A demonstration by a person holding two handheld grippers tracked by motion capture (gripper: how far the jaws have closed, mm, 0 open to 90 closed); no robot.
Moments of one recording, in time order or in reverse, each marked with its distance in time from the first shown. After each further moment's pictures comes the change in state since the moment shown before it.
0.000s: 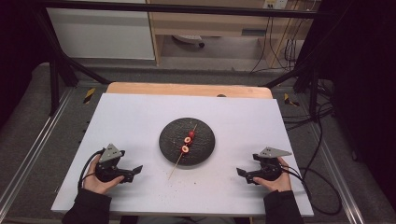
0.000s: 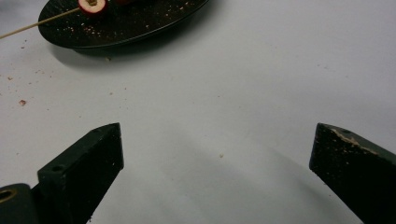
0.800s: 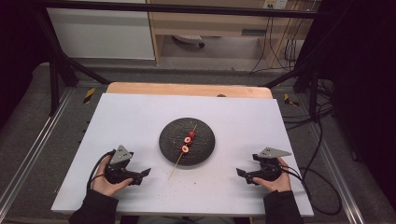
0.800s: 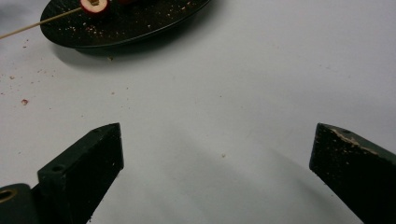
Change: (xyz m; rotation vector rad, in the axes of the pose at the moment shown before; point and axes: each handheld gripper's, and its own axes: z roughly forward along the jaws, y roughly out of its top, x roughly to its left) left arm -0.026 0.011 0.011 0.030 -0.024 0.043; right arm 0.001 0.000 0.000 0.000 0.002 -0.005
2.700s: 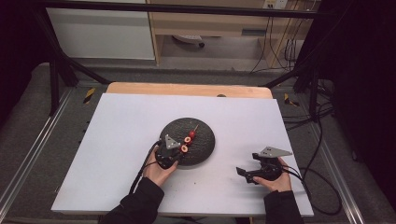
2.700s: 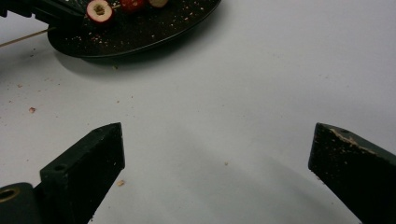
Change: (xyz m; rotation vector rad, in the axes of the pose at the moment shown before) left arm -0.075 0.074 0.090 0.118 0.075 -0.061; right arm 0.002 0.003 -0.002 -0.022 0.004 0.002
